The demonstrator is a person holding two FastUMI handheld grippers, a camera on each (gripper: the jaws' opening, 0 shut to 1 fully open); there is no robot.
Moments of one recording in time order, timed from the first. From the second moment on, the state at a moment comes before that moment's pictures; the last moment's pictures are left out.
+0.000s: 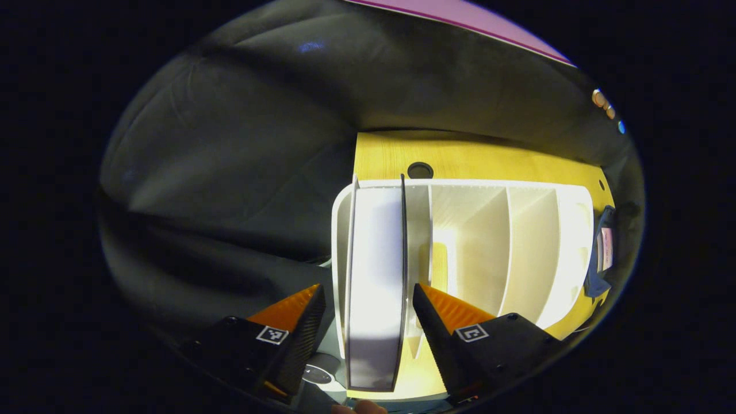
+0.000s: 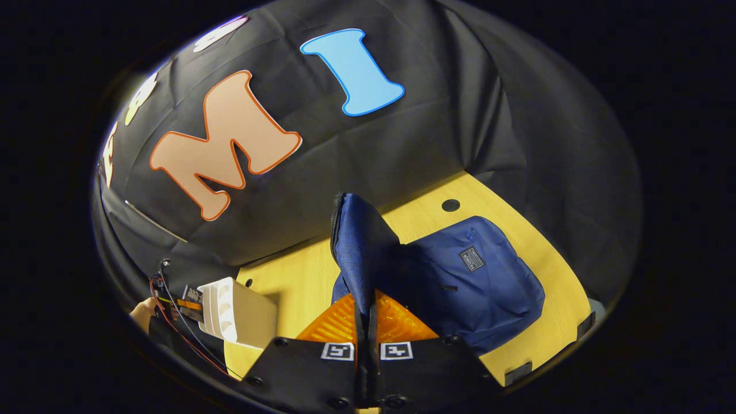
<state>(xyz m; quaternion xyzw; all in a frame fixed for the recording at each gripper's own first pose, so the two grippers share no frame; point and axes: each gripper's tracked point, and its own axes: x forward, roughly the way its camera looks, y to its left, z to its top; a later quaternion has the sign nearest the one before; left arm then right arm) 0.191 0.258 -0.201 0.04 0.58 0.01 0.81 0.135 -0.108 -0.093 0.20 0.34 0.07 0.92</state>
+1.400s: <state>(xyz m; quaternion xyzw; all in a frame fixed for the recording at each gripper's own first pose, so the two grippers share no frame) 0.168 0.256 -0.132 0.06 0.58 -0.01 0.81 0.140 -0.111 -0.096 0.20 0.34 0.08 0.92</state>
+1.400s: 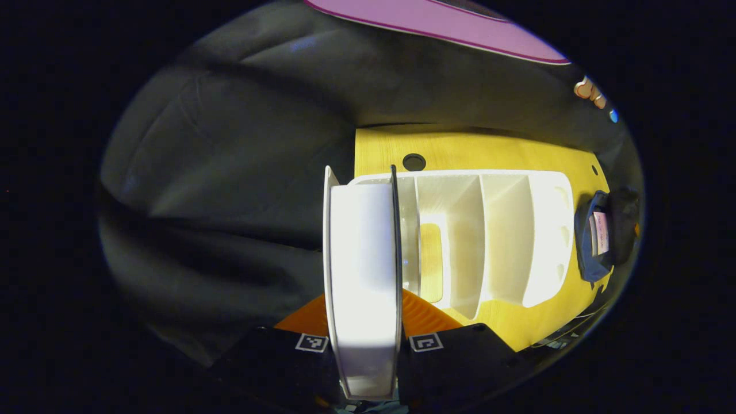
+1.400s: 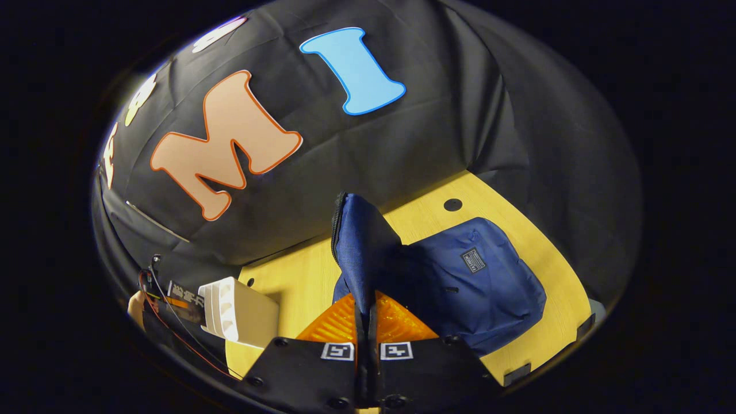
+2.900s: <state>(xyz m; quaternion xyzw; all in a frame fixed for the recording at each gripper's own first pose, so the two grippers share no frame) 0.151 0.072 0.021 -0.04 0.42 -0.18 0.89 0.142 -0.112 -0.099 0.21 0.33 0.09 0.91</state>
